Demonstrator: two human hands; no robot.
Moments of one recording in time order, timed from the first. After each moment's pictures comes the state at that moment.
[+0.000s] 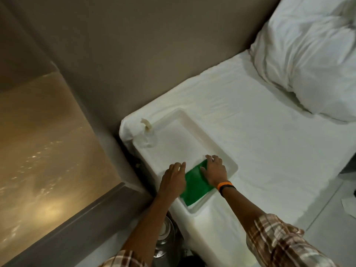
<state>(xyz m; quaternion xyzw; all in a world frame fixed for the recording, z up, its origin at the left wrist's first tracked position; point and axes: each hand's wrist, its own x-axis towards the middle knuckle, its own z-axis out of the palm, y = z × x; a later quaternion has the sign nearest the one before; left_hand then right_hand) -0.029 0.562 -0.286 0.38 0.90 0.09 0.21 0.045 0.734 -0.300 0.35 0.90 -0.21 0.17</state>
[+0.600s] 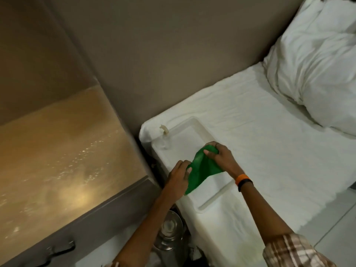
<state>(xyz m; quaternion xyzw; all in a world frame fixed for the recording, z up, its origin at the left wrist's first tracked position) -0.017 0.526 -0.189 0.26 0.86 0.40 0.19 0.020 0.729 -0.160 0.29 0.80 -0.52 0.02</state>
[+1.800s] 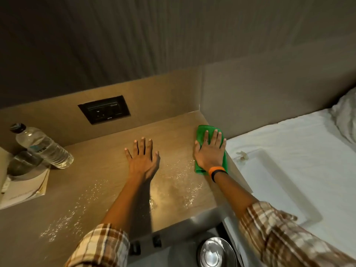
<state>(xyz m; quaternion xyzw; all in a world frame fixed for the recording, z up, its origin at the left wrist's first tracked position) -0.225 0.155 -0.087 0.08 0.99 0.09 0.04 -0.185 0.399 -0.069 0.22 0.97 -0.13 0.02</state>
